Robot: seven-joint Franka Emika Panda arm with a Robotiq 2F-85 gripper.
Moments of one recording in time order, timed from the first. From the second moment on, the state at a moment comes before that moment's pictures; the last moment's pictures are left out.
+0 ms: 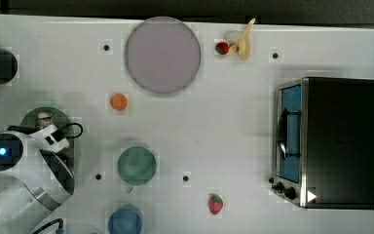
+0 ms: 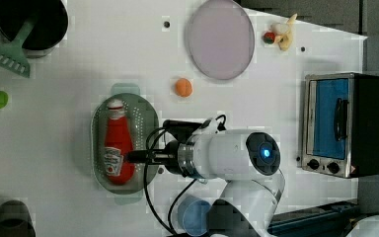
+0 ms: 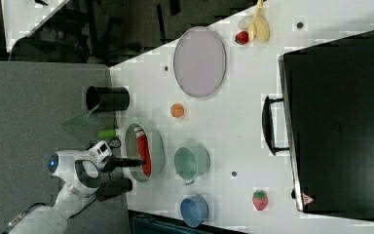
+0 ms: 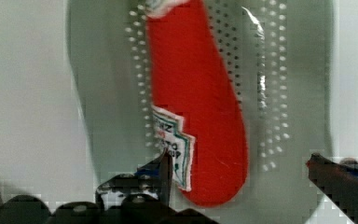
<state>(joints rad) 0.01 0.44 0.72 -2.16 -0.07 0.94 0.05</state>
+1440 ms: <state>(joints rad) -0.26 -0.05 0.29 -1.81 -0.03 0.18 0.07</state>
